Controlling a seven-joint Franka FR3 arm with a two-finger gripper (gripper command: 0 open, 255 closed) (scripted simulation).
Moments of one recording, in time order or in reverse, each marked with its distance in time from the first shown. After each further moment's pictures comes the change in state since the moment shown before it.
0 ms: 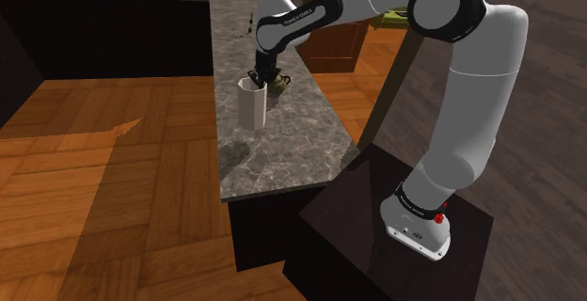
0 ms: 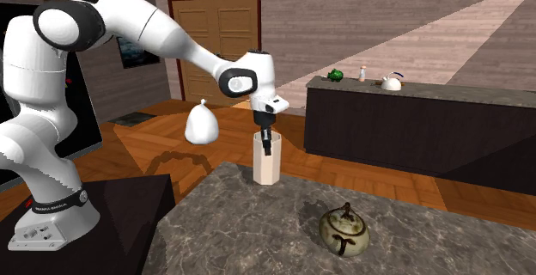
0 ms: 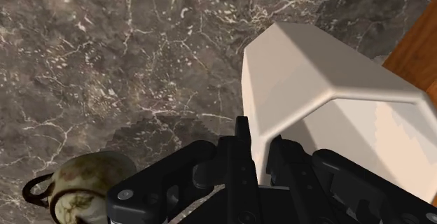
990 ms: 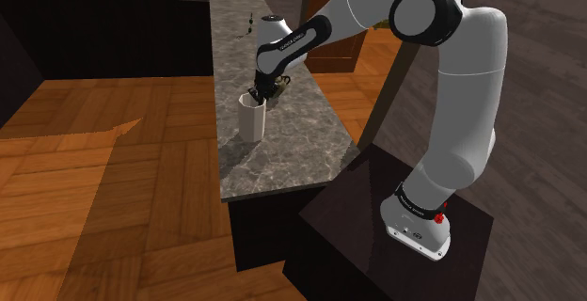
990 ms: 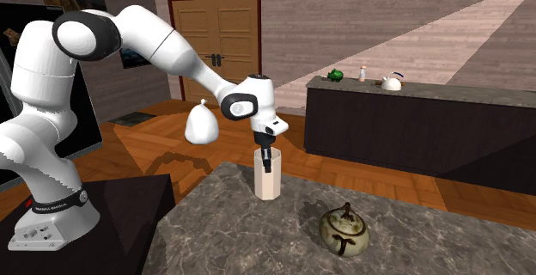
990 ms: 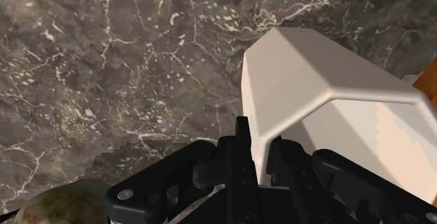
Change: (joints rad) arm 0.006 0.107 -0.009 -0.044 -0.018 0.151 0.011
